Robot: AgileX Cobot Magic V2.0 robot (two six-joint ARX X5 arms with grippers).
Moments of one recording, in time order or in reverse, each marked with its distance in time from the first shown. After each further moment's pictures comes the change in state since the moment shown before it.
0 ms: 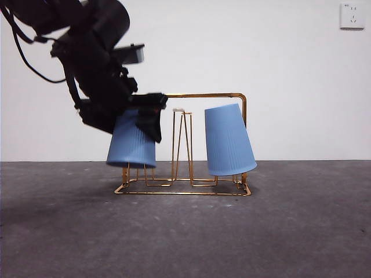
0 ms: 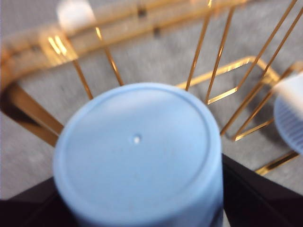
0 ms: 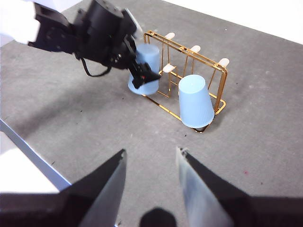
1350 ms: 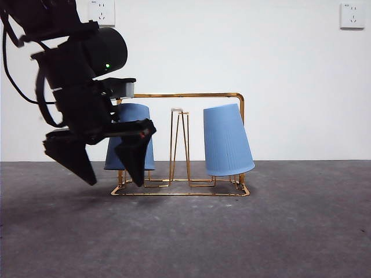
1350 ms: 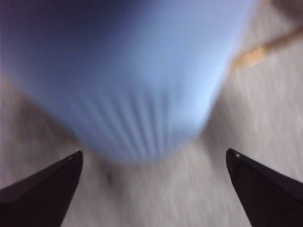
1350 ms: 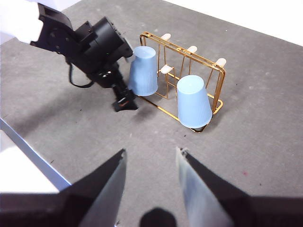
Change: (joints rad) left arm 0.006 -0.013 -0.005 -0.422 0.086 -0.070; right arm 0.000 0.000 0.000 -0.002 0.000 -0.012
